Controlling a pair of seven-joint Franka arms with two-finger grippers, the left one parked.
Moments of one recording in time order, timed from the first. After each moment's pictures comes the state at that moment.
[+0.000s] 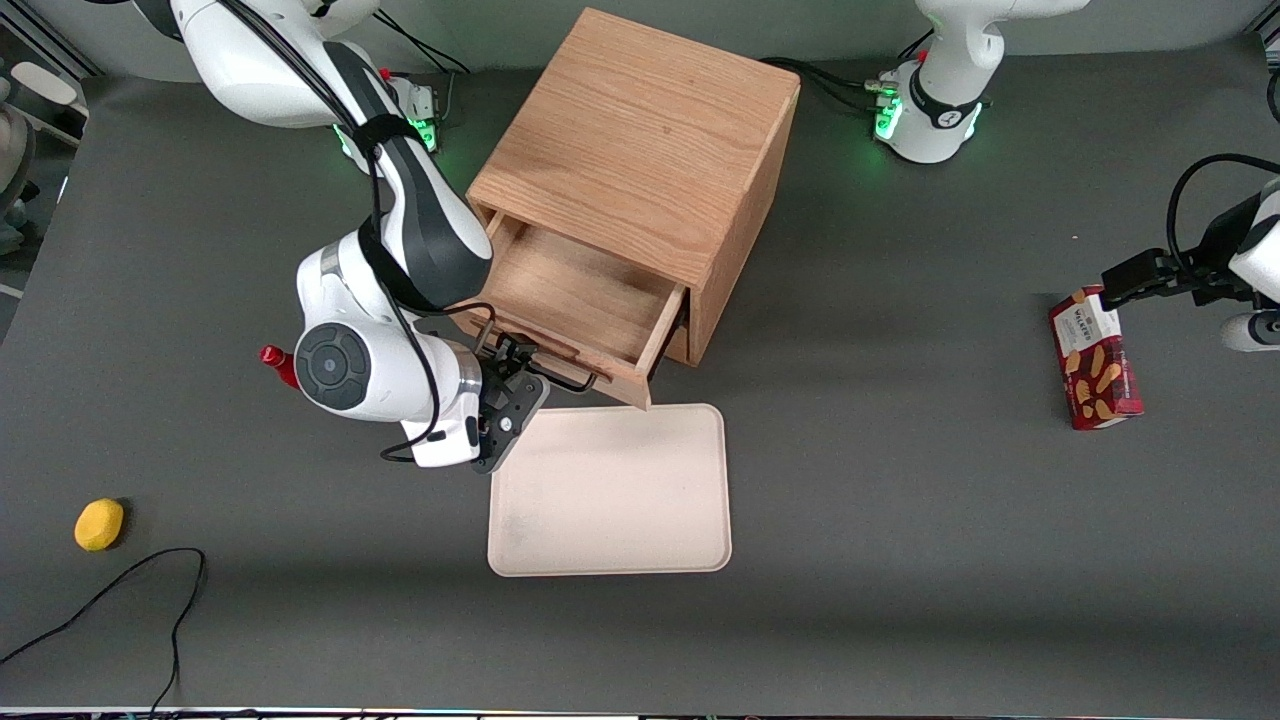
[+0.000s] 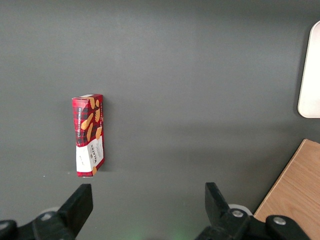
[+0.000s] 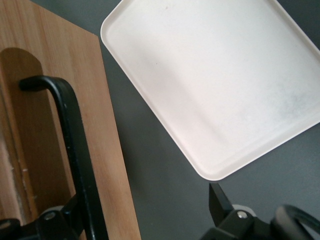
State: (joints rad) arm 0.50 0.58 -0.10 -1.34 0.32 1.77 -0.59
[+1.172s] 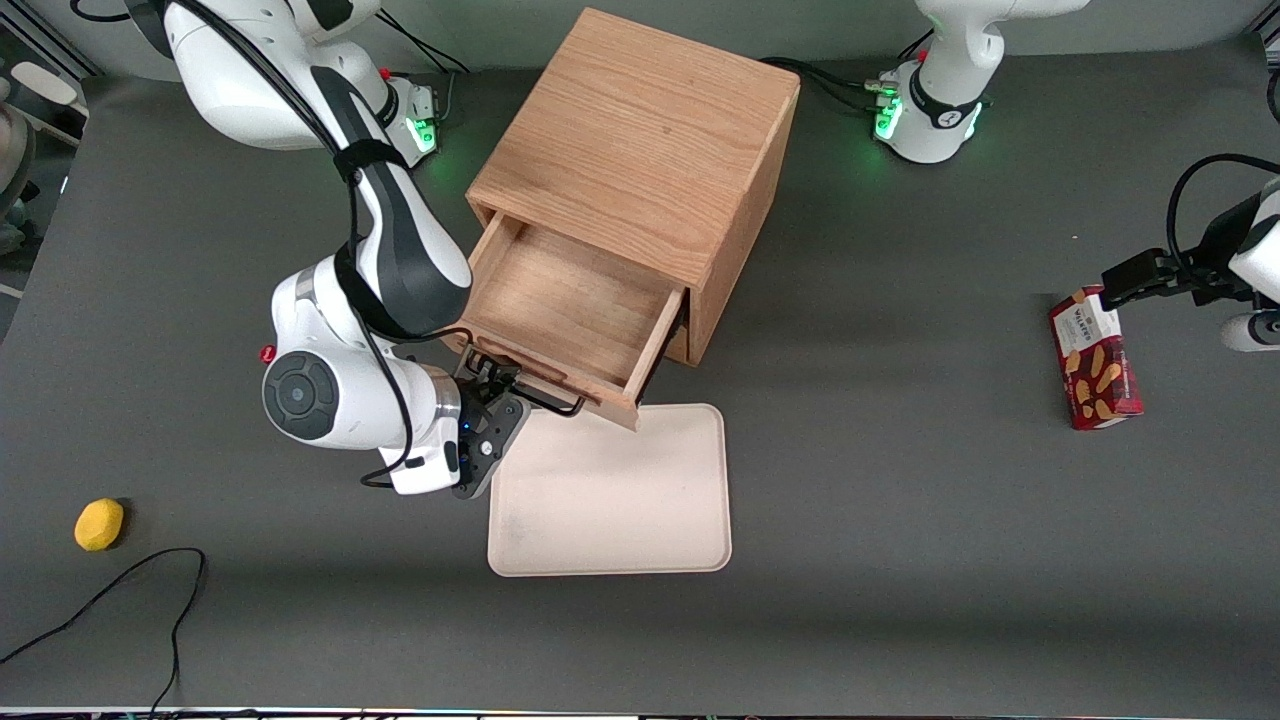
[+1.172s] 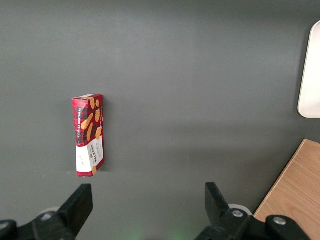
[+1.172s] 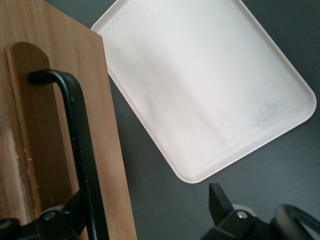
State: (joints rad) arm 0.45 0.64 -0.10 -1.24 0.32 1.75 -0.65
